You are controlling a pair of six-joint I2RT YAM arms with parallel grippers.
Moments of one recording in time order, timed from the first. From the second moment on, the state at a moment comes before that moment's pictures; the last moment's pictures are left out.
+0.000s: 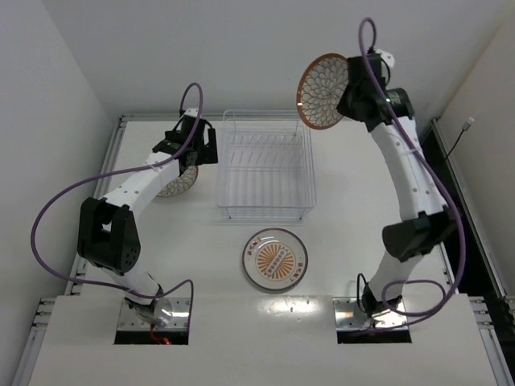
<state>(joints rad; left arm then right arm) -0.31 1.64 1.36 -0.46 -0.36 -0.29 0.22 1.70 2.01 -0.90 0.38 0.53</state>
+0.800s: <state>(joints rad) -0.31 1.65 1.36 -0.46 -0.38 -0.29 0.43 2.10 2.20 -1.09 0.81 0.44</state>
